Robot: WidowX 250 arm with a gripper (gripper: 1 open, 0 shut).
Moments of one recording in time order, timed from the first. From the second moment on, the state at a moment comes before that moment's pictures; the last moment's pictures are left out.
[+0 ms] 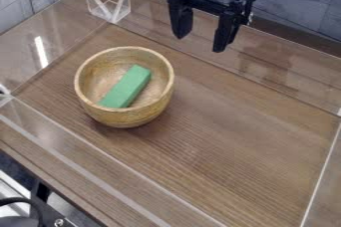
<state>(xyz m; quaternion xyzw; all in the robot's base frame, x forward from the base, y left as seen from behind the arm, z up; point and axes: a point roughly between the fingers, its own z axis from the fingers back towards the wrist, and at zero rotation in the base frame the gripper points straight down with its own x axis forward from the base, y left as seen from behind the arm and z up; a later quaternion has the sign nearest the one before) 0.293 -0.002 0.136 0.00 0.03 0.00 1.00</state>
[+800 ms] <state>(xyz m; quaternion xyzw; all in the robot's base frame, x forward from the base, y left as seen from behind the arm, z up) 0.256 0.078 0.103 0.00 0.03 0.02 1.00</state>
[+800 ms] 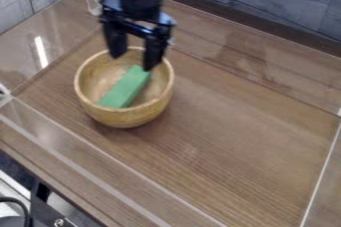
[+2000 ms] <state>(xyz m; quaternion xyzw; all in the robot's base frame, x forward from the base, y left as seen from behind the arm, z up) 0.266 0.111 0.053 0.01 0.01 0.03 1.00</state>
